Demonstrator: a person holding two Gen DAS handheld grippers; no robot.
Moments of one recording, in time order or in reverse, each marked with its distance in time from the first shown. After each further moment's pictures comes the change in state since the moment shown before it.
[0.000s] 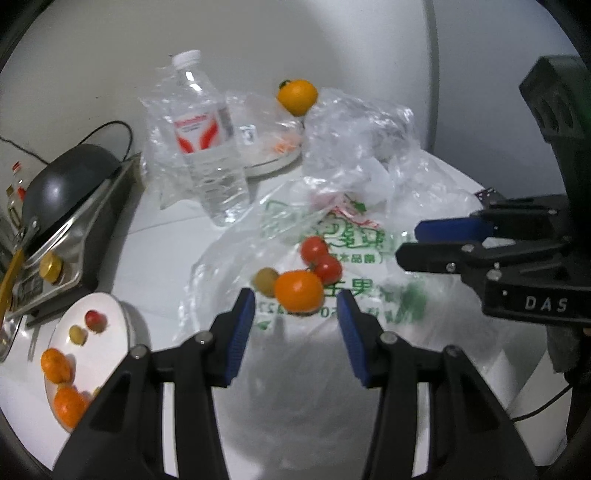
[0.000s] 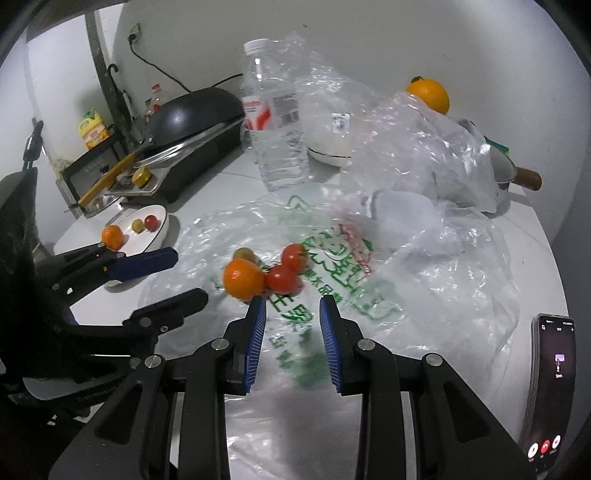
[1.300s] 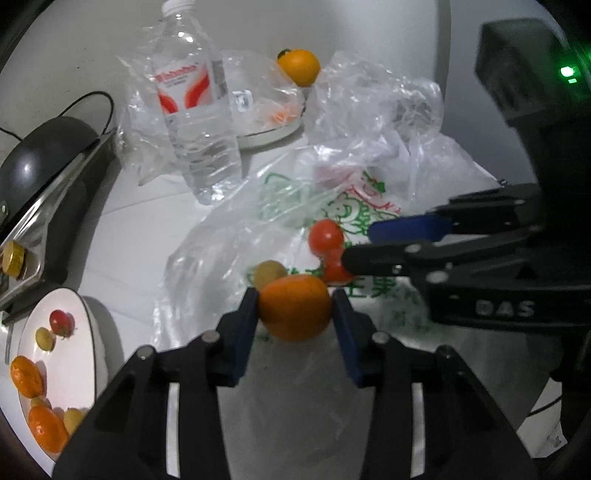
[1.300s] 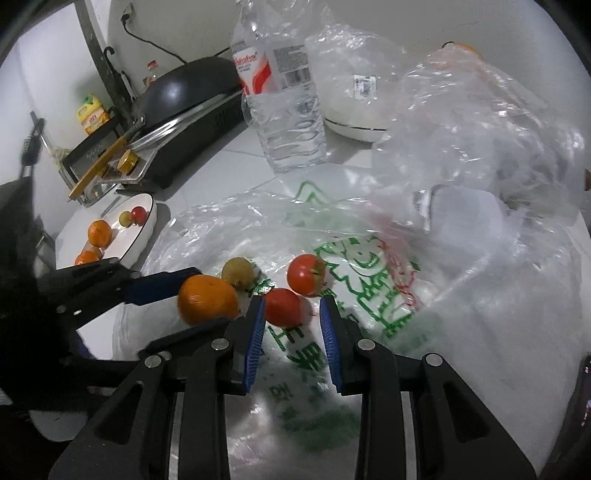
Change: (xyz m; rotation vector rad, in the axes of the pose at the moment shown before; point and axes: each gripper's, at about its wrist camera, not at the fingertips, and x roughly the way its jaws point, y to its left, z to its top) left arm 0.044 0.023 0.001 -0.039 0.077 -0.071; right arm 0.071 0.001 0.023 -0.006 0.124 0.064
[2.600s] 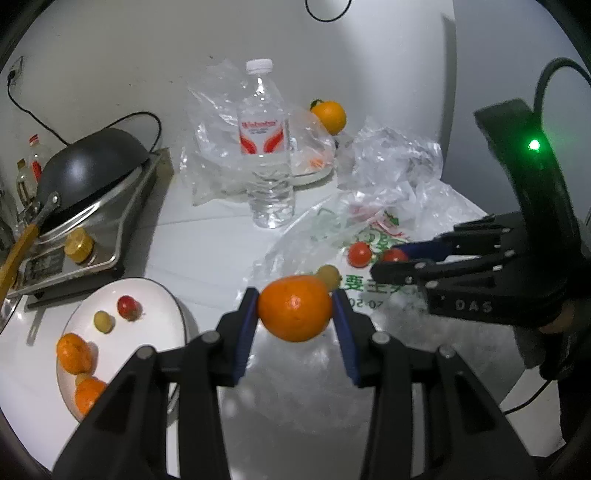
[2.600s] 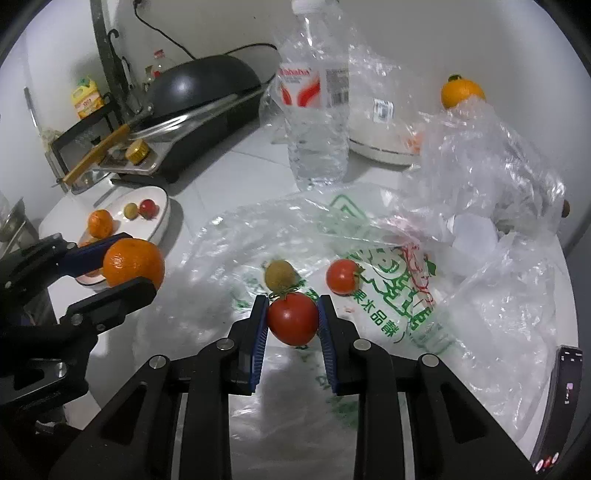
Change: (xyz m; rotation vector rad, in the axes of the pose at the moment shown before) left arm -0.083 0.041 -0.024 -0.055 -0.160 0.032; right arm -0.019 0.054 0.001 -0.062 -0.030 -0.122
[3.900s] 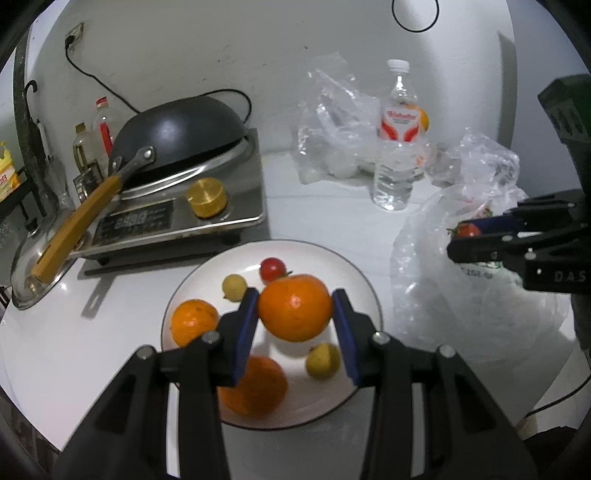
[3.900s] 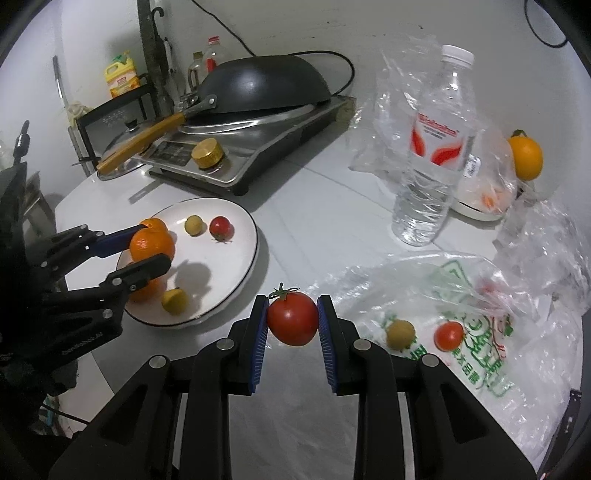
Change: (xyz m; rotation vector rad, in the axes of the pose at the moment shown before) left arm -0.019 0.133 -0.044 -0.086 -0.005 0.159; right arm 0.019 0.107 0.039 -0.127 -0.004 0.036
